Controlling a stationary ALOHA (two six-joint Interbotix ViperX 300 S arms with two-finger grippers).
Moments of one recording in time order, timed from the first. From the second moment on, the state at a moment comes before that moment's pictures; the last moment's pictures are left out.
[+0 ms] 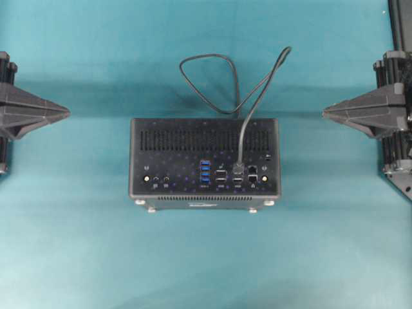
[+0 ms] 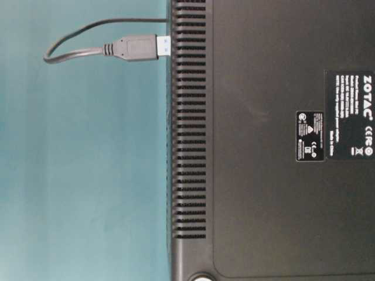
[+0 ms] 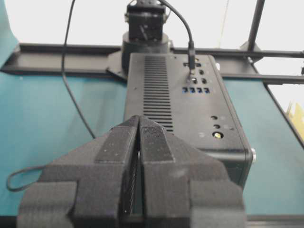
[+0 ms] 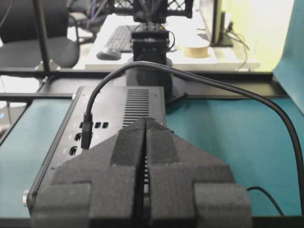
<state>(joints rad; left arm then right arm) 0.00 -0.97 1.19 0.00 -0.29 0.00 0.00 -0.97 1.18 0.00 -0.29 0.01</state>
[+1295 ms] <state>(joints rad) -0.04 -0.92 0.98 0.01 0.22 -0.11 0.10 -0.53 0.55 0.12 0.65 0.19</state>
